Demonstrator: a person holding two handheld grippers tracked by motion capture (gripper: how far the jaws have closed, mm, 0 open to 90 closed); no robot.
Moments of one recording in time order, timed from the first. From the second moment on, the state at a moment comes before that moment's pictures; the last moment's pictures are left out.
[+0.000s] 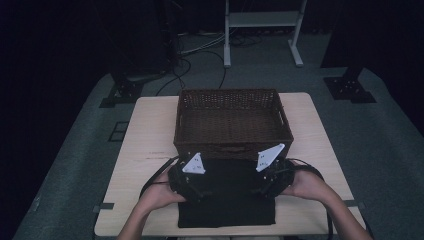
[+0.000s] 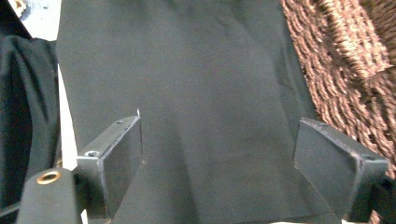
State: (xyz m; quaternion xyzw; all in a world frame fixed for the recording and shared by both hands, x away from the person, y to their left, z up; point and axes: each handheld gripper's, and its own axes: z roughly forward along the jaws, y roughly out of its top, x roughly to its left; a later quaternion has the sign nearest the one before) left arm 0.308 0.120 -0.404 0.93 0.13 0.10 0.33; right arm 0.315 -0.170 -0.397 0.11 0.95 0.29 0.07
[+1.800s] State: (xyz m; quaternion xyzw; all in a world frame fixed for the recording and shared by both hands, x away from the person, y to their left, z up) left arm 0.345 0.086 -0.470 0.95 0.17 -0.04 0.26; right arm 0.339 -0.147 -0.470 0.15 0.97 0.21 0.00
